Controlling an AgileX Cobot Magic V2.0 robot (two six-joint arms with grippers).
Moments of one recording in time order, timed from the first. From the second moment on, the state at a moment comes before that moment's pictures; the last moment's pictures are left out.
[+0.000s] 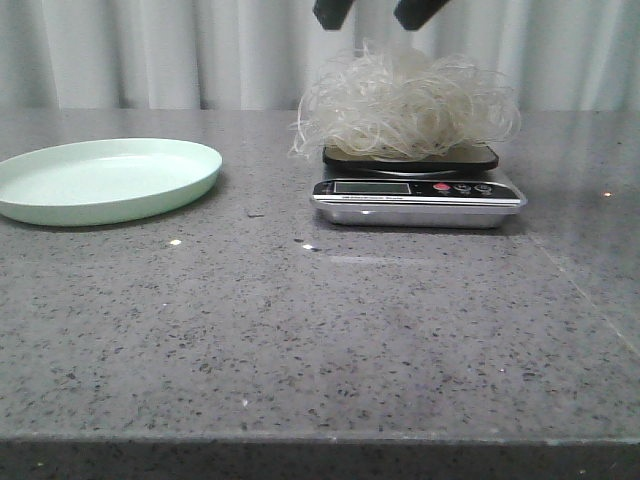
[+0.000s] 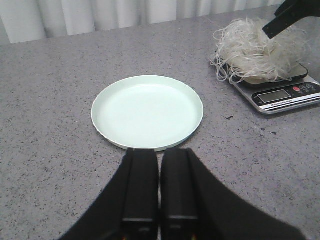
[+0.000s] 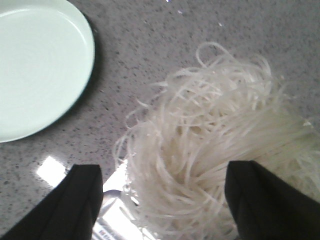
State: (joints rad) left arm -0.66 0.33 -0.65 0.38 0.78 -0.36; right arm 0.47 1.69 -1.62 0.13 0.87 -0.09
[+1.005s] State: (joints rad) left arm -0.66 0.33 -0.65 0.38 0.78 -0.36; right arm 0.40 1.90 -1.76 0.10 0.96 -0.10
